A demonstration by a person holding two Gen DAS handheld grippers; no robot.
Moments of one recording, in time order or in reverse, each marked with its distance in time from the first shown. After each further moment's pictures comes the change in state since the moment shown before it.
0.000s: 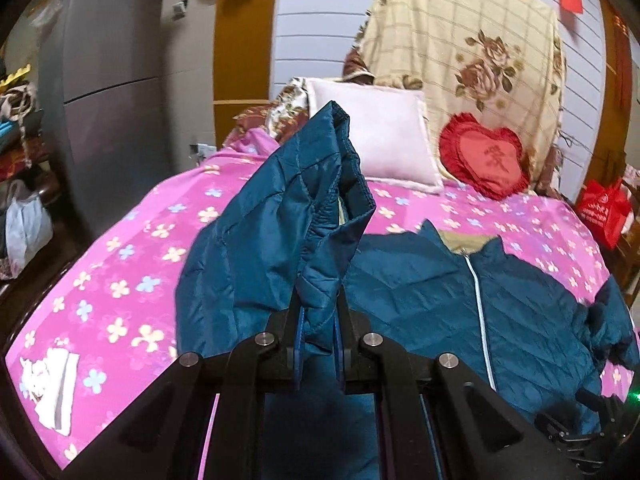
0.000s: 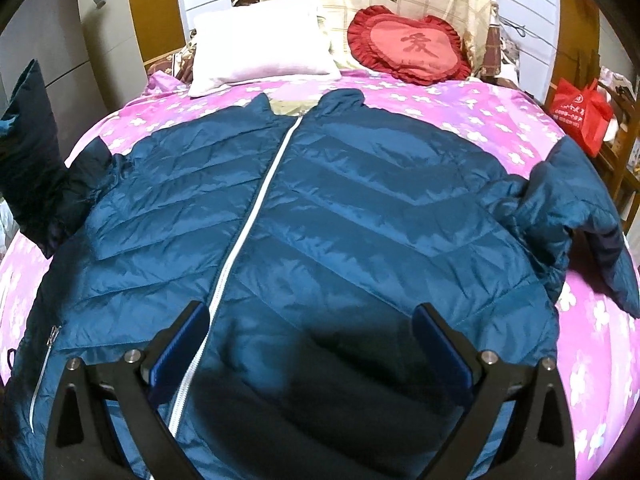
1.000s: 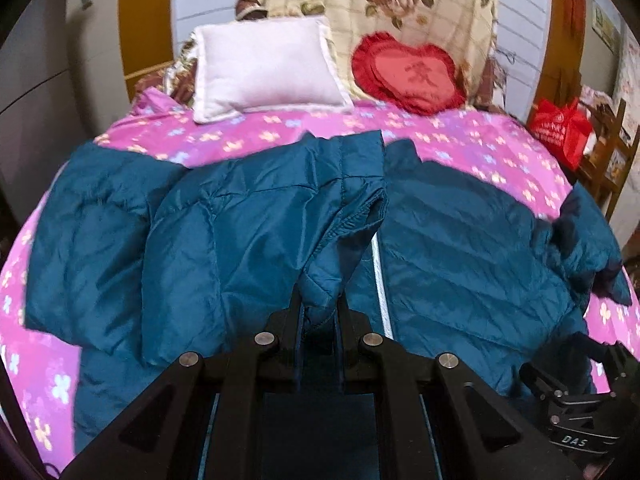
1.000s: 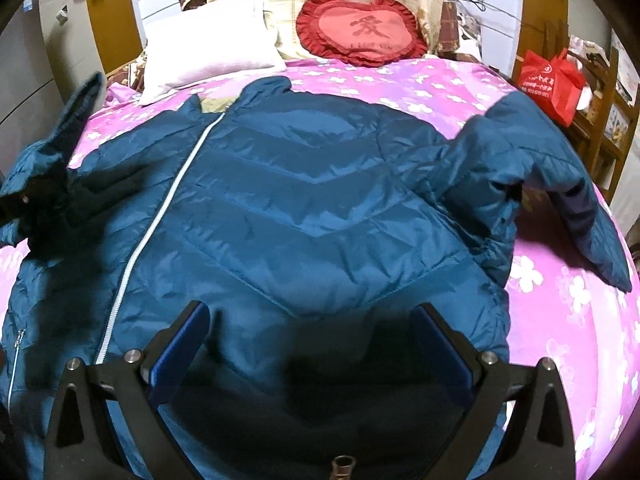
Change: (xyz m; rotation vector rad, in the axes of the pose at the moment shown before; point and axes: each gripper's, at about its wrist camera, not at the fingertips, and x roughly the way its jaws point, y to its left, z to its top) left arm 0.059 -0.148 -0.061 0.170 0.201 -0.154; right arm 0.009 -0.076 -0.011 0.088 0.024 -0.065
